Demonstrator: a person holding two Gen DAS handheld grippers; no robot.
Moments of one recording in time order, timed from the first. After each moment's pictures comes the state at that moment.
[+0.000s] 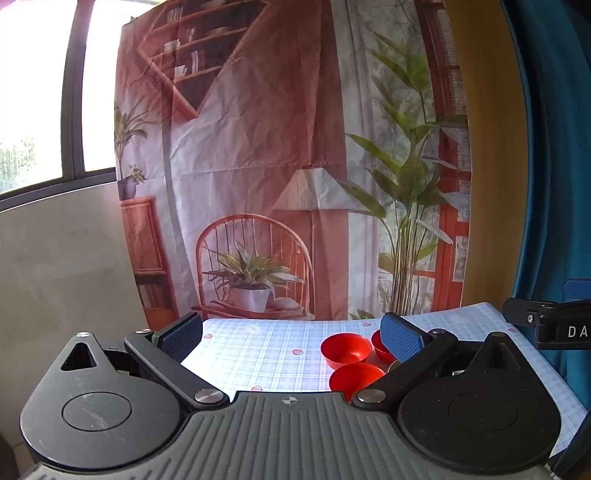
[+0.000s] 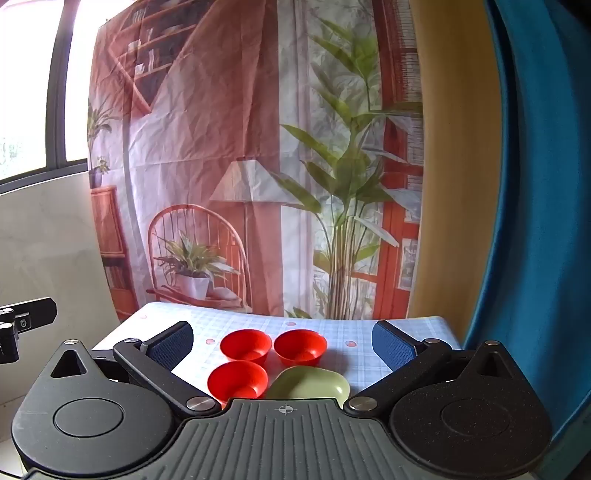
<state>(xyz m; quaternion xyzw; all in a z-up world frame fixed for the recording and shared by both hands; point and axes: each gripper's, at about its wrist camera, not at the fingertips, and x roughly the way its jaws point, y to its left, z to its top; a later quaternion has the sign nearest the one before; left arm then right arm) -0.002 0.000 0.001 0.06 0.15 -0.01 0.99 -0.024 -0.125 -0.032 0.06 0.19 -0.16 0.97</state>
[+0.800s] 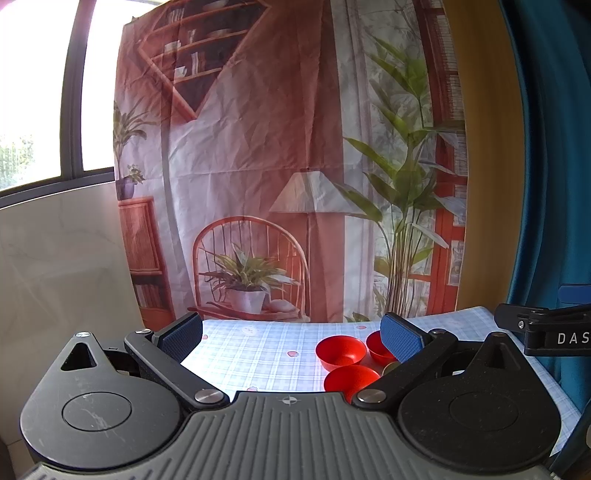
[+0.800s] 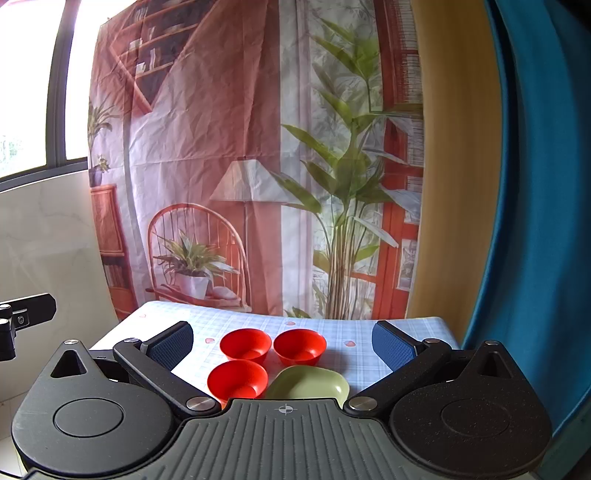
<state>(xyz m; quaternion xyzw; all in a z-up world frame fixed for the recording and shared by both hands) -0.003 0.004 0.001 0.06 0.15 -0.02 0.99 -0.026 -0.126 -0.033 0.05 0.19 -0.16 0.97</state>
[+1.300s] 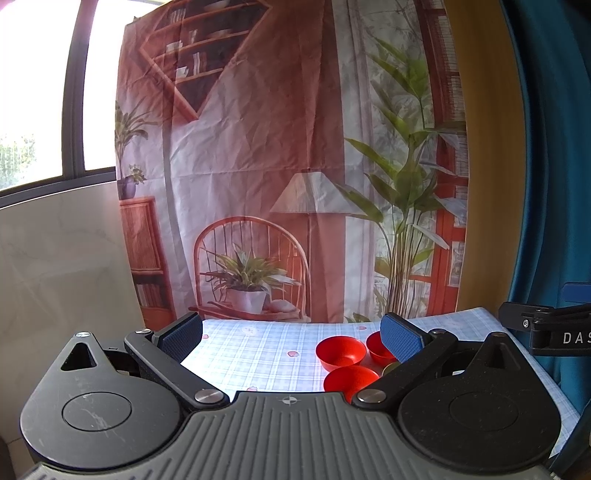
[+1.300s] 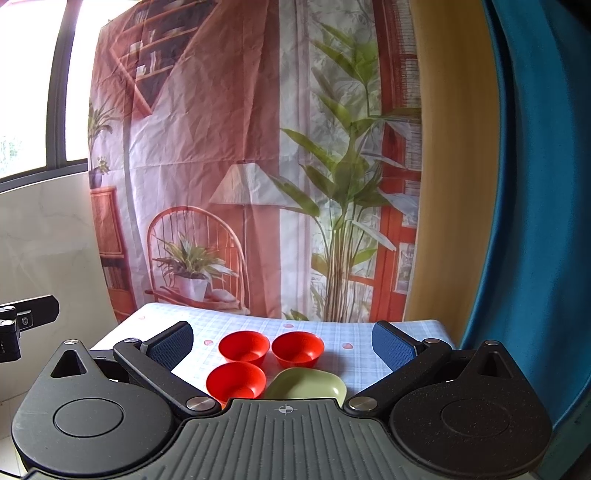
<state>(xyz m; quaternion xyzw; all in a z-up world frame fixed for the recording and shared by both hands) -0.004 0.005 0.001 0.06 0.15 -0.02 0.99 -0.032 -0.126 -0.026 0.05 0.18 -0.16 0.97</state>
